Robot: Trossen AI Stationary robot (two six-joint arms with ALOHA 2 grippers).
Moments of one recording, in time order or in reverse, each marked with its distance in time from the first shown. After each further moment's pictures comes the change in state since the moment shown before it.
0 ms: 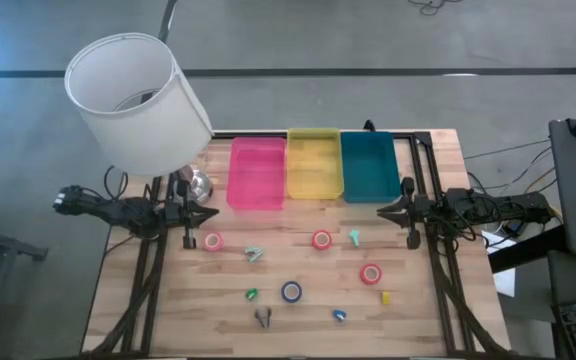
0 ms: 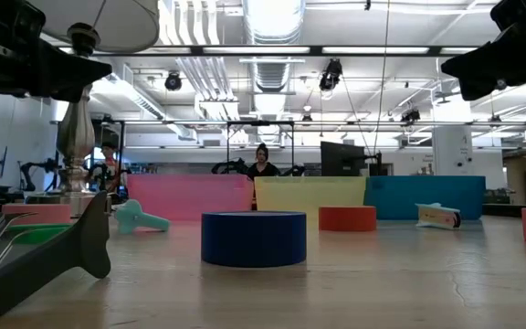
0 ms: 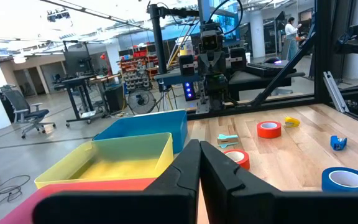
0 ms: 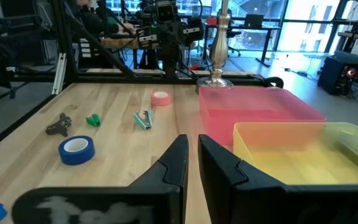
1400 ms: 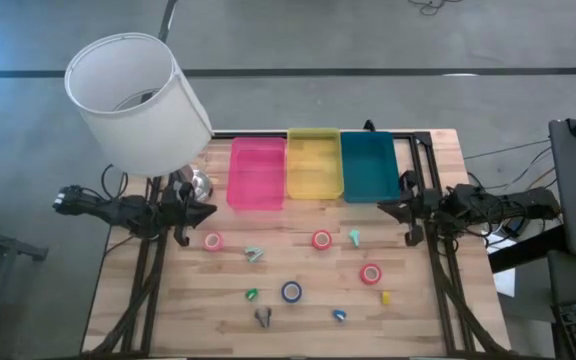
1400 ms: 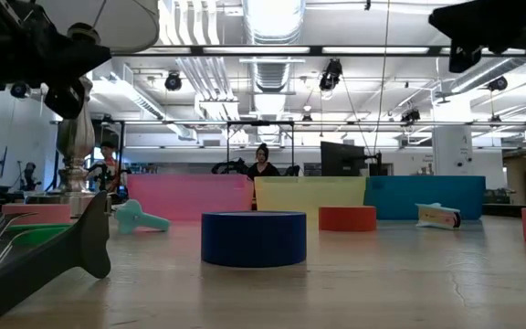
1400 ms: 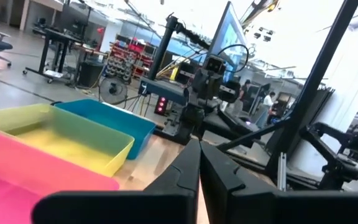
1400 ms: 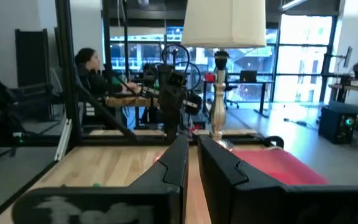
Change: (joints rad) left arm 0.001 0.005 0.003 0.113 -0.002 -0.491; right arm 0.000 0.168 0.000 0.421 -0.002 -0.028
